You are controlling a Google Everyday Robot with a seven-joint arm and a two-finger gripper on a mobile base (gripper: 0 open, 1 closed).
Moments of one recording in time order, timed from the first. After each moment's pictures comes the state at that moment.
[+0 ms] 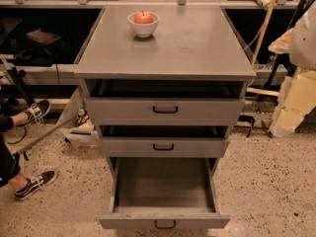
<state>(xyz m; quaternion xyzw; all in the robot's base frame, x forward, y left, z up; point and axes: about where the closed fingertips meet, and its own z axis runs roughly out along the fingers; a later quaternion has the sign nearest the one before) 0.438 -0.217 0.977 -0.60 0.78 -0.04 0.16</state>
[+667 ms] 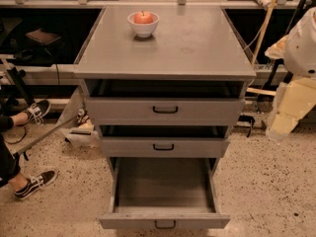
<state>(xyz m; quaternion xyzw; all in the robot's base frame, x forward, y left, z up) 0.441 -0.213 0.964 -0.60 0.78 -0.03 0.16</state>
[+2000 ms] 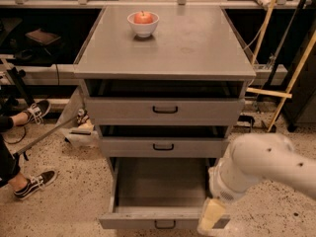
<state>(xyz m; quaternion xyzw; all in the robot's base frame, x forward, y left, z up) 0.399 -0.151 0.603 -0.56 0.81 0.11 0.10</state>
